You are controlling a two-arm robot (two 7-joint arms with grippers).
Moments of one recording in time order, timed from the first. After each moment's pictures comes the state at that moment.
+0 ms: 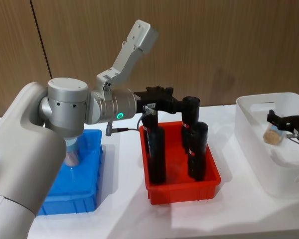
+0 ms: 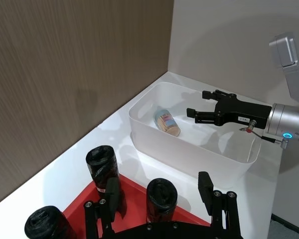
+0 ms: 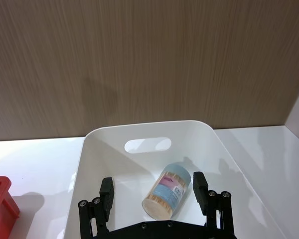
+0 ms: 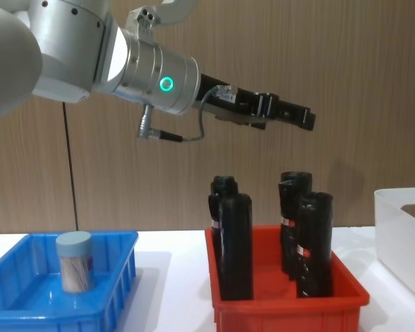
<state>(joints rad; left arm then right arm) -0.86 0.10 0.39 -1.08 -0.22 0.55 -0.69 0.54 0.24 -0.08 -1.06 0.21 0.20 0.02</state>
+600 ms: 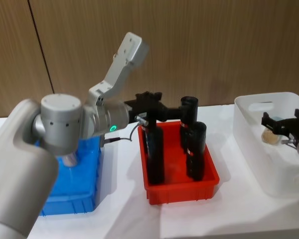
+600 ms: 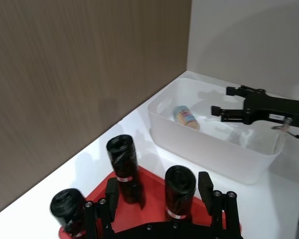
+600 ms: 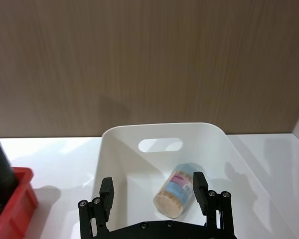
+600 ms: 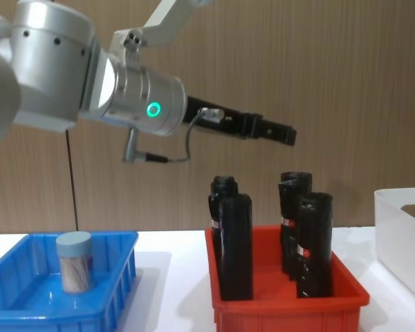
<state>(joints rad) -0.78 0.14 0.40 -1.15 -0.22 0.48 -0.60 0.46 0.25 -0.10 -1.16 0.22 0.18 0.02</state>
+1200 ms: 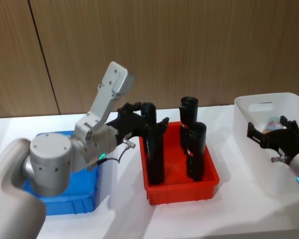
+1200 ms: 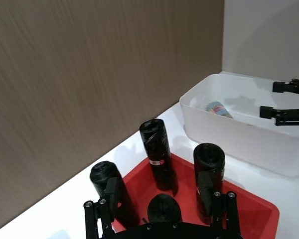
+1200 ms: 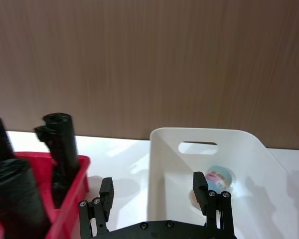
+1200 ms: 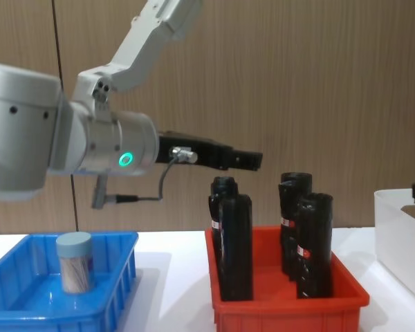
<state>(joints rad) -0.60 0.22 0.42 -1.31 -0.21 0.32 -0.40 0.28 0.28 -0.15 -1.39 0.24 0.12 0.04</state>
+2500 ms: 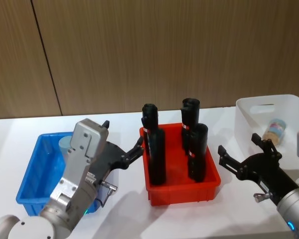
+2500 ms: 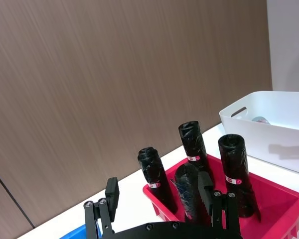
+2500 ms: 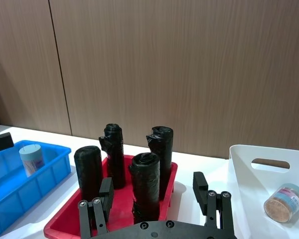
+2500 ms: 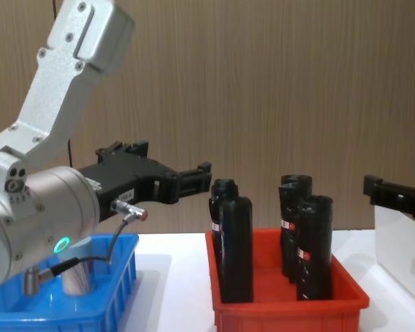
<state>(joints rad) -0.24 0.38 0.45 -1.62 -0.20 0.02 -0.02 -0.01 0.34 -0.23 -1.77 0.29 0.03 0.07</state>
